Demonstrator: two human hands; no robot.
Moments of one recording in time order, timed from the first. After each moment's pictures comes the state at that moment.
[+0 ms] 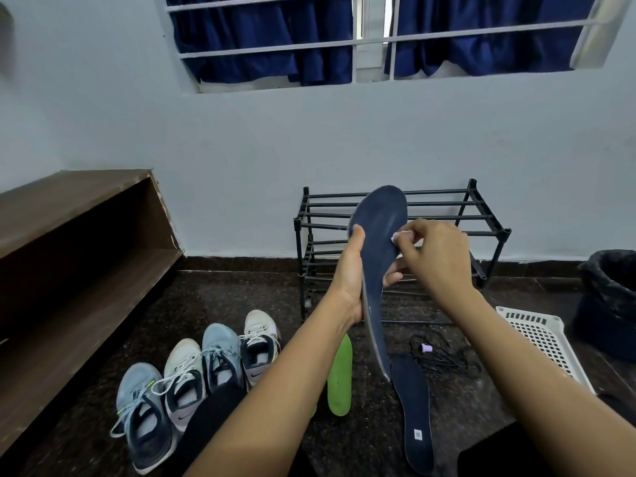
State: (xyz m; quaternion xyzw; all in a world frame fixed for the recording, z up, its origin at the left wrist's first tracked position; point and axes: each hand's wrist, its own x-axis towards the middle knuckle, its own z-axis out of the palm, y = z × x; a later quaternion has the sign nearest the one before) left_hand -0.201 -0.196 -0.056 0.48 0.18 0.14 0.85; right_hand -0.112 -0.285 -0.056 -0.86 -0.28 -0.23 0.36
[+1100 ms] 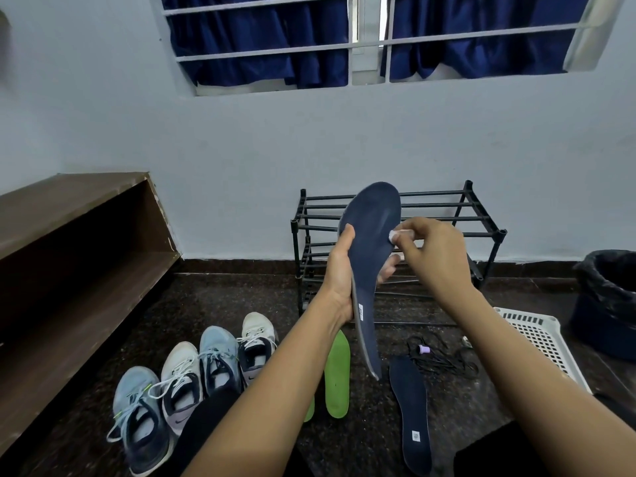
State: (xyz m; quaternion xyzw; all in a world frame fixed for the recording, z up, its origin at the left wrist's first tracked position) left_hand -0.203 -0.191 -0.052 0.44 0.16 0.15 0.87; right_hand -0.113 -0.292 -0.050 -0.83 -0.31 -0.20 0.43
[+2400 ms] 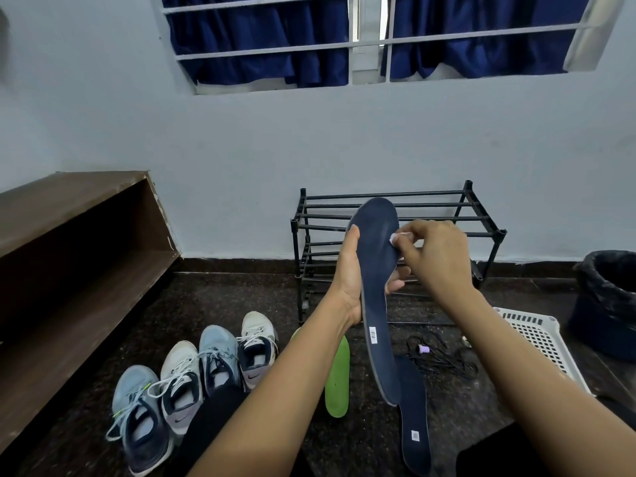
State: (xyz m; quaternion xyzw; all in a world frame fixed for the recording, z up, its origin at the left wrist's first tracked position) left_hand -0.200 -0.200 -0.052 0.47 0.19 0.10 0.86; right_hand -0.110 -0.293 -0.052 -0.85 -0.30 -0.23 0.37
